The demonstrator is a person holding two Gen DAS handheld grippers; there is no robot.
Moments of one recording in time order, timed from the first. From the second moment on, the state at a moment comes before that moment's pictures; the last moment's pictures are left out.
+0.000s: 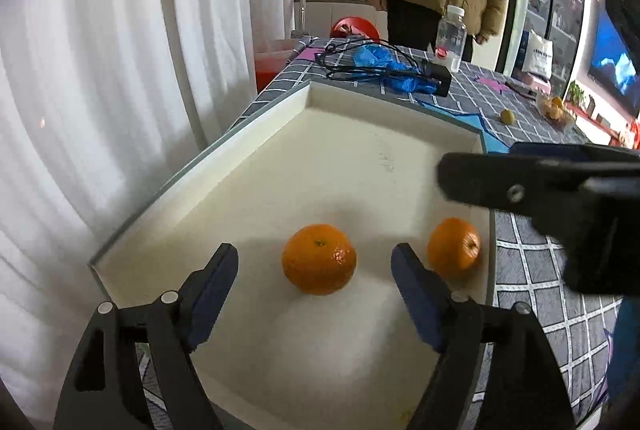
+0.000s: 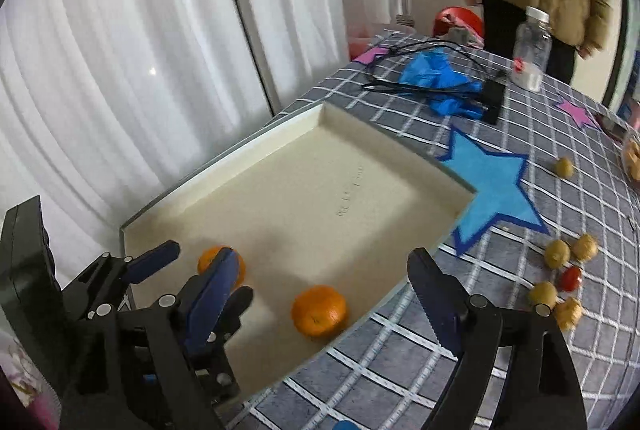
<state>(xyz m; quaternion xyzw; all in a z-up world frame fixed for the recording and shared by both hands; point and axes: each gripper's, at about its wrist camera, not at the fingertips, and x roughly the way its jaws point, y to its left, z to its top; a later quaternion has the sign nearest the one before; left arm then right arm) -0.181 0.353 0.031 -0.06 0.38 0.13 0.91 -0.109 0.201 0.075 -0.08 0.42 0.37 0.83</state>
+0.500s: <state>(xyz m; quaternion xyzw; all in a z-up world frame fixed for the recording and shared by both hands) -0.169 0.260 0.061 -0.02 0.39 0.02 0.92 -0.097 0.054 0.051 -0.09 0.44 0.23 0.86</state>
